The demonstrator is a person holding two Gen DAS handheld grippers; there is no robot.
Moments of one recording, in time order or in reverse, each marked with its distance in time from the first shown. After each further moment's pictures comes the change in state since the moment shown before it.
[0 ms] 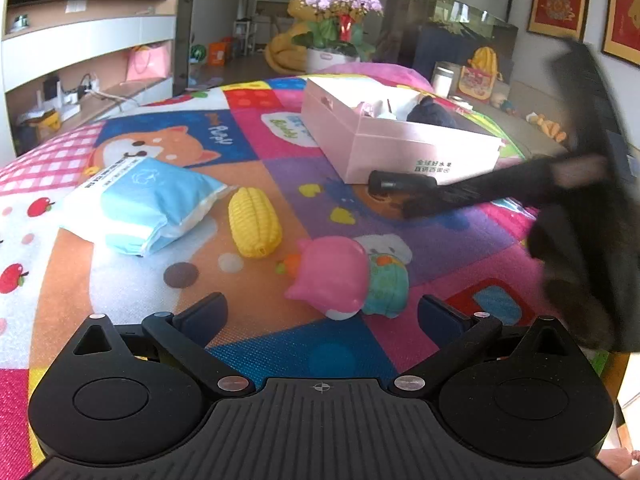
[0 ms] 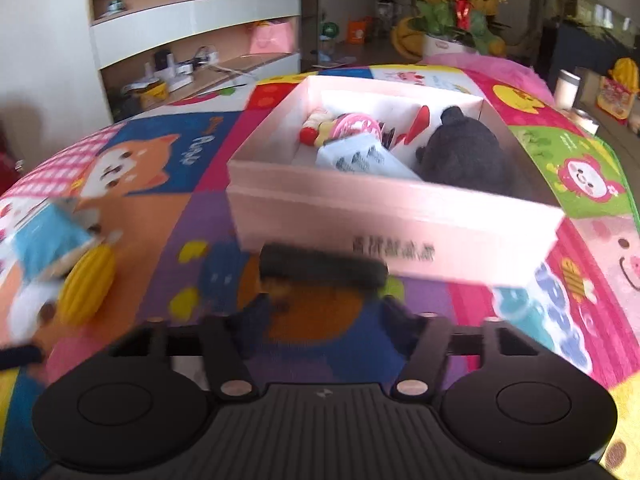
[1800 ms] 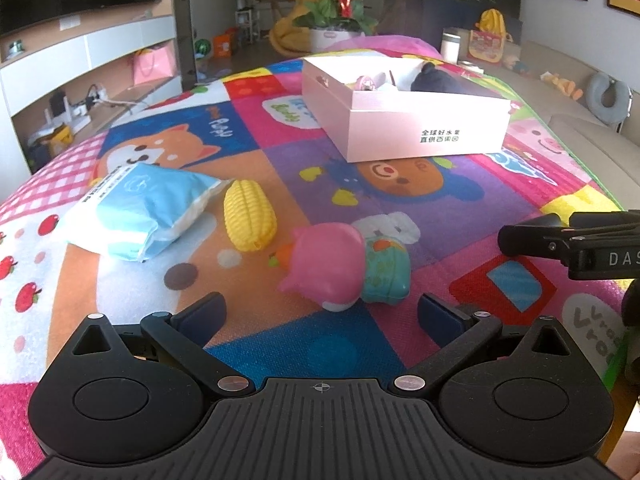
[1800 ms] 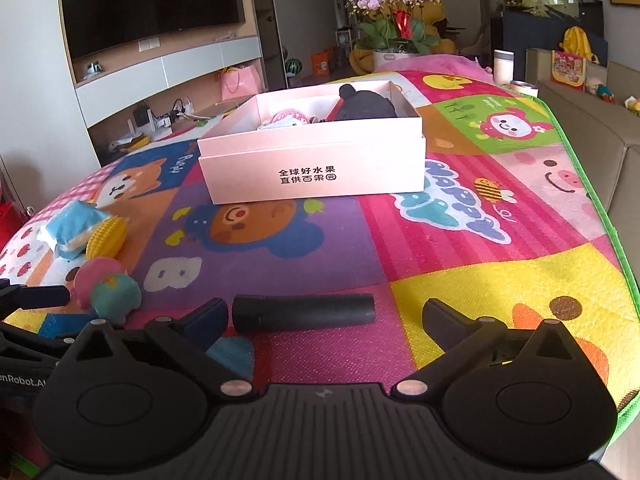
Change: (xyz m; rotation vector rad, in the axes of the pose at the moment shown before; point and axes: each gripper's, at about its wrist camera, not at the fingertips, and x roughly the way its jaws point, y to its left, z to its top) left arm 0.009 -0.019 0.005 0.093 0.067 0.092; right arm -0.069 -0.040 -0.083 0.172 -0.130 -0.017
